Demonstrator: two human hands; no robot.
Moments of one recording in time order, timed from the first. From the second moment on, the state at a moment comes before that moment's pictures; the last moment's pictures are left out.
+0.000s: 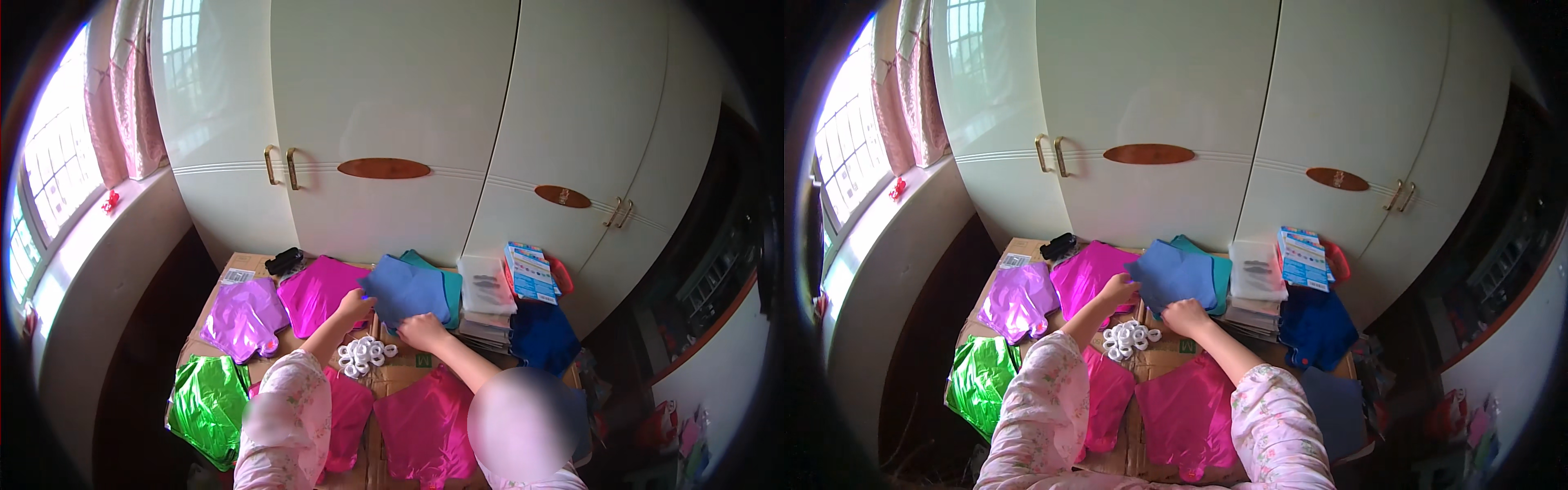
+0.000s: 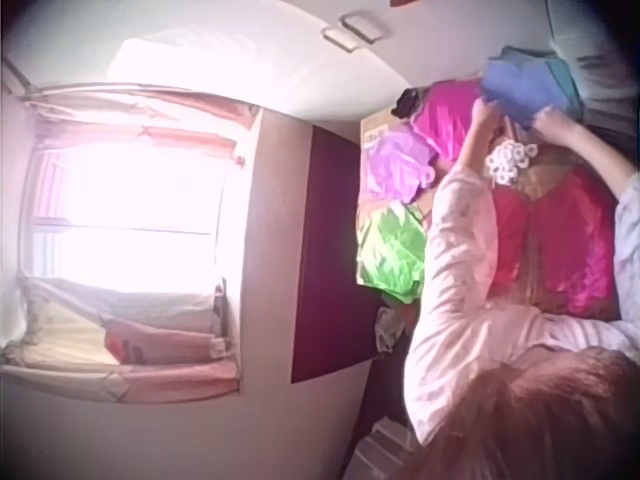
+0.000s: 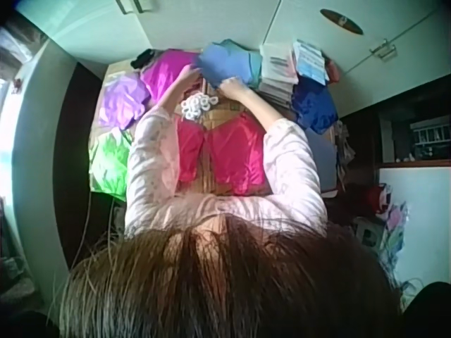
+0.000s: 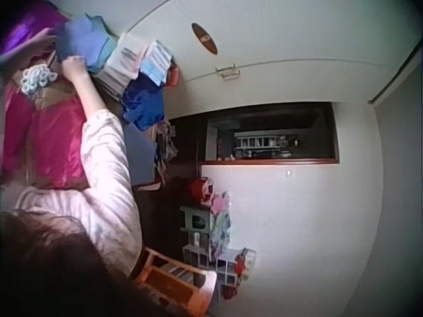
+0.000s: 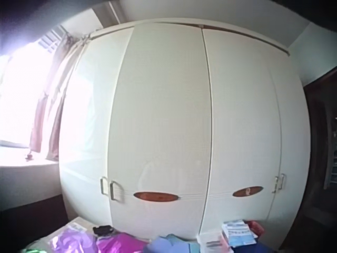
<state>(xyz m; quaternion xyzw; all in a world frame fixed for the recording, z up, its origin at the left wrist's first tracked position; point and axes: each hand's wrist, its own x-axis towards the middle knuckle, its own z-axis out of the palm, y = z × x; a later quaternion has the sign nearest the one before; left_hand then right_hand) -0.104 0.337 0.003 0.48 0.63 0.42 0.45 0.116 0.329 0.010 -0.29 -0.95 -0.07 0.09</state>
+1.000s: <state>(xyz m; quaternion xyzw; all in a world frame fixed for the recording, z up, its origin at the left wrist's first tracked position) -0.067 0.303 0.013 0.85 0.51 0.04 0.13 0.167 0.399 0.027 -0.53 -0.69 0.25 0.43</state>
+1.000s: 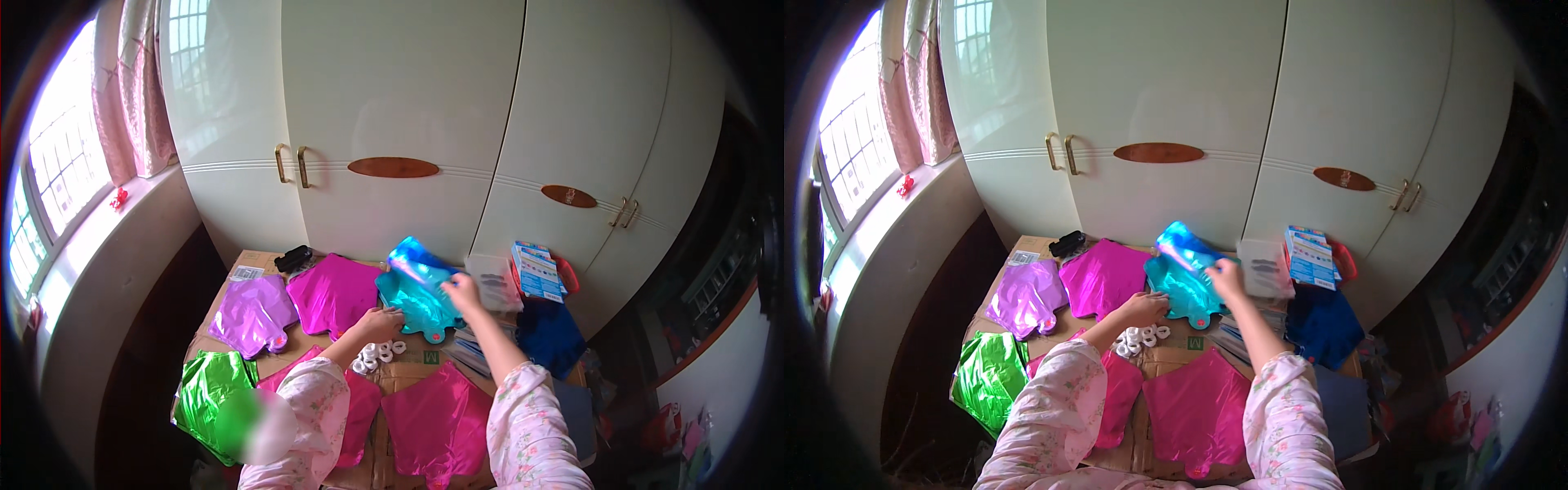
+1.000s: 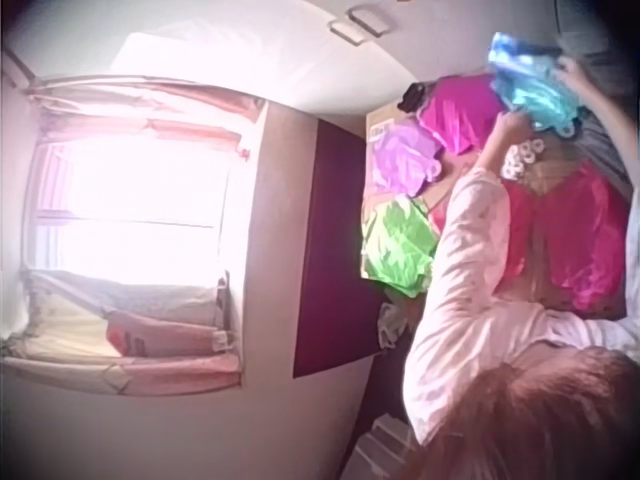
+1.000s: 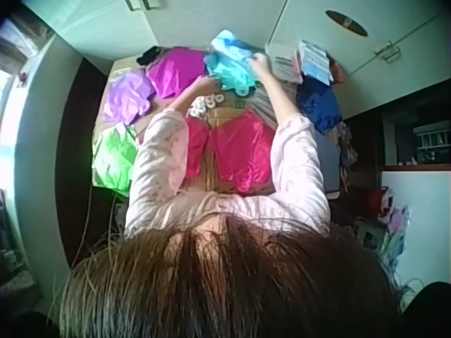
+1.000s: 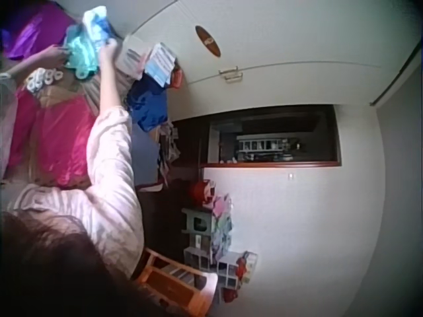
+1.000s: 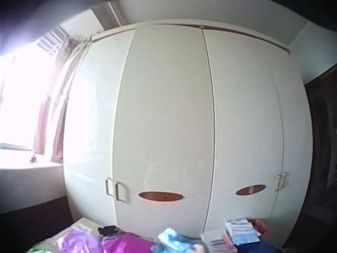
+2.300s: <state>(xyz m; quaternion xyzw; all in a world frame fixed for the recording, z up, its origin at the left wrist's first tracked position) -0.165 0.158 0.055 0.83 0.45 0.15 0.29 -0.072 0.307 0.011 -0.12 -0.97 -0.07 0.18</state>
